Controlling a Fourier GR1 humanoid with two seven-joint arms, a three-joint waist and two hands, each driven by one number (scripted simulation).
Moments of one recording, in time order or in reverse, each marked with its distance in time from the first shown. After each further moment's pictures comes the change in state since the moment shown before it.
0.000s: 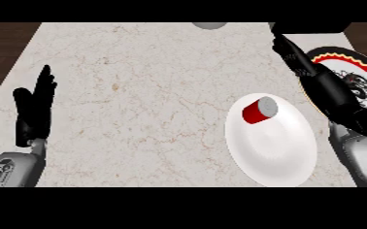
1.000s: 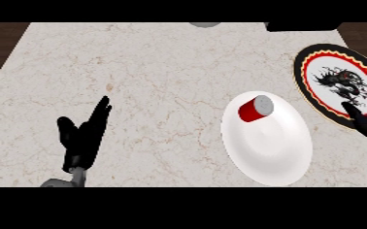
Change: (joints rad) left arm 0.156 -0.204 -0.124 -0.052 0.134 -0.199 -0.013; right arm 0.379 0.142 -0.468 -0.090 0.066 -0.589 -0.053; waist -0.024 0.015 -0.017
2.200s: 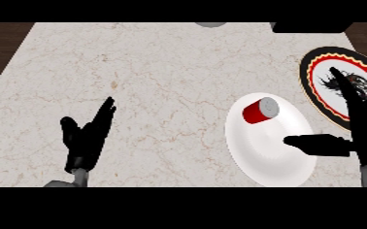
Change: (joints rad) left arm 0.012 -0.029 0.010 -0.029 -0.032 -0.047 0.038; right arm -0.098 -0.187 0.437 -0.268 0.467 0.292 0.941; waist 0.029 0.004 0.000
